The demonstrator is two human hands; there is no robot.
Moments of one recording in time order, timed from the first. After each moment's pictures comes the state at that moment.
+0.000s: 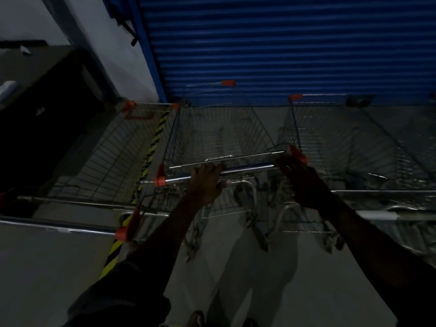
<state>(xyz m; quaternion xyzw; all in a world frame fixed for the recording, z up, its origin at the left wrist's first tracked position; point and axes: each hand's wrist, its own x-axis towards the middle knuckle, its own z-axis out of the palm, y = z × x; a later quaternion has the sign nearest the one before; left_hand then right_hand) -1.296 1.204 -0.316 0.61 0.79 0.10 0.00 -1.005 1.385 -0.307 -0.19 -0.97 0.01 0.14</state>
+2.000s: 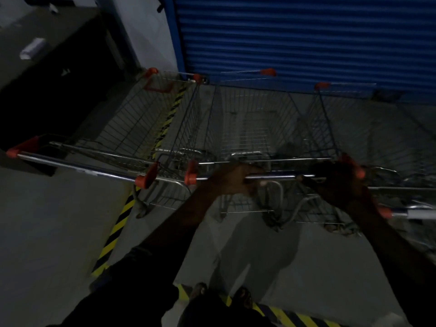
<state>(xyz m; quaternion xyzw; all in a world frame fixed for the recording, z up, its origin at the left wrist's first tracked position) -1.223 1.149 -0.292 0.69 0.66 0.21 0.21 -0.947 1.327 -0.304 -0.35 -0.85 0.29 0.26</state>
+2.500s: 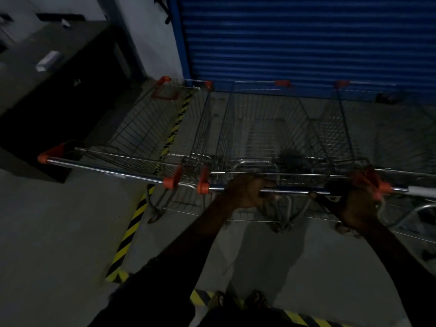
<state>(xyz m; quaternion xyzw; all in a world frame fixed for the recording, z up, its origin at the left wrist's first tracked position) -1.222 1.102 -0.293 0.71 0.65 0.20 0.18 -0.947 1.244 -0.298 -0.37 -0.88 0.04 0.28</state>
